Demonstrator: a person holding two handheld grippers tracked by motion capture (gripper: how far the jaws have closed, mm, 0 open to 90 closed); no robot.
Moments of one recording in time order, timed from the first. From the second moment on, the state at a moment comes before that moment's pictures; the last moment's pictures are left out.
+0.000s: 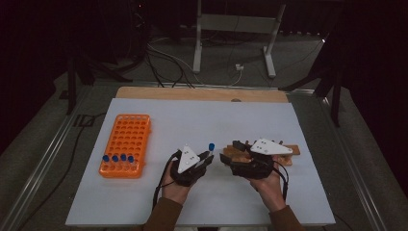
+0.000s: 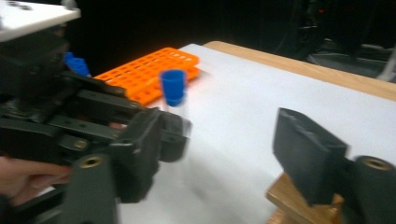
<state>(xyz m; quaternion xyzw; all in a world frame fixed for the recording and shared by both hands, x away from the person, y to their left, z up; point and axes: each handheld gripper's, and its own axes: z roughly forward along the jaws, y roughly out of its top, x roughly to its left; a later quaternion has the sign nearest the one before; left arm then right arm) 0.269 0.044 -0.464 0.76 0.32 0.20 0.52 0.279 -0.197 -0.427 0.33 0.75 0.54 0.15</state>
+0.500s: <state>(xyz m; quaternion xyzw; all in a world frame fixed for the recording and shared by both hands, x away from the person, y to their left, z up) 0.261 0.083 -0.460 0.75 0.34 0.21 0.52 0.290 -0.221 -0.430 0.38 0.74 0.52 0.19</state>
